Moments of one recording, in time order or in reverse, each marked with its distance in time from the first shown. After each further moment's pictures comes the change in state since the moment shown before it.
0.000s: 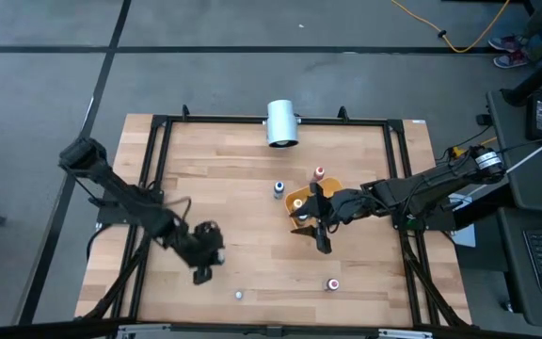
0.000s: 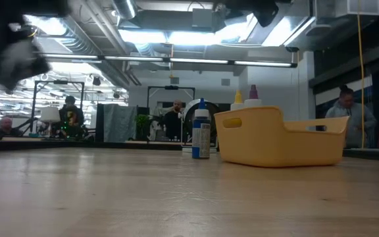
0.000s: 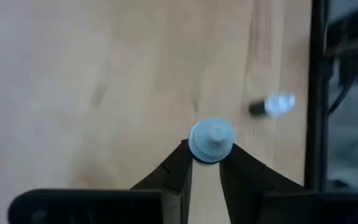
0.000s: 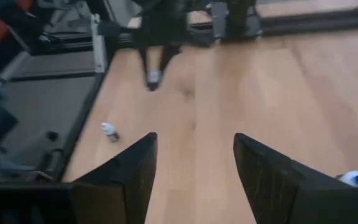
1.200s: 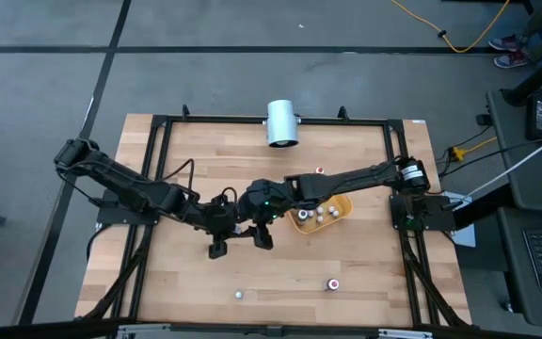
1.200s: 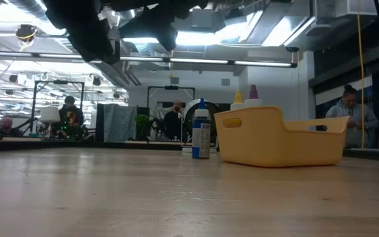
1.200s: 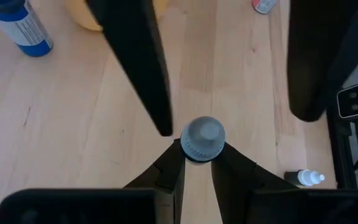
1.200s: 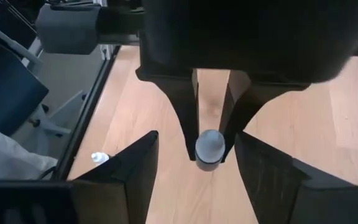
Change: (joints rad) left arm 0.310 -0.059 0.127 -0.093 0.052 0.390; right arm -0.175 0.656 0.700 -0.230 -0.382 -0.087
